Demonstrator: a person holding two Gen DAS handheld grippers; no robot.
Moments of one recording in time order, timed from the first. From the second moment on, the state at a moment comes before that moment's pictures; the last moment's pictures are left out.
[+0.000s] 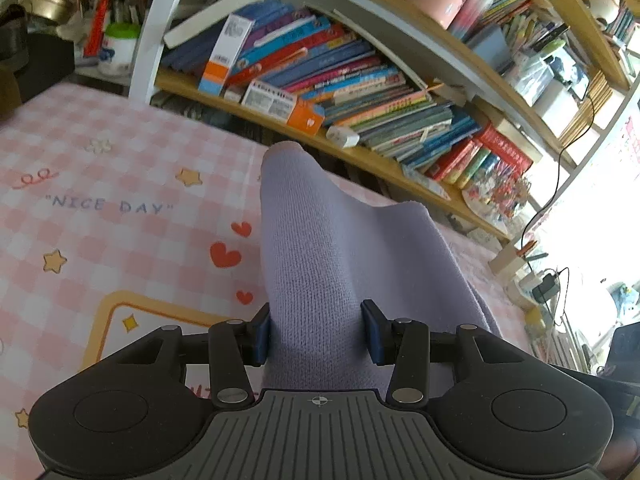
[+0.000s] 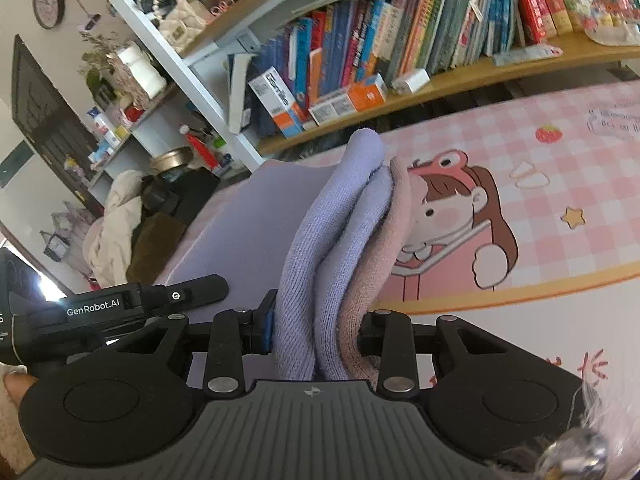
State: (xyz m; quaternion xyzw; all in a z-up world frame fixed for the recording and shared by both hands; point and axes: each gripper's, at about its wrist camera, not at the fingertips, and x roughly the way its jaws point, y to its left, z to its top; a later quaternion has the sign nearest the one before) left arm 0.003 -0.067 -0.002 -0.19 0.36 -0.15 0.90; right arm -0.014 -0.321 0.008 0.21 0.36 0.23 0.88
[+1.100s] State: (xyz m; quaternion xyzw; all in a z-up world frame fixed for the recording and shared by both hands) left arm 0.055 -0.010 0.028 -0.18 0.34 -0.19 0.90; right arm 0.021 -0.262 0.037 0.20 0.31 0.21 0.91
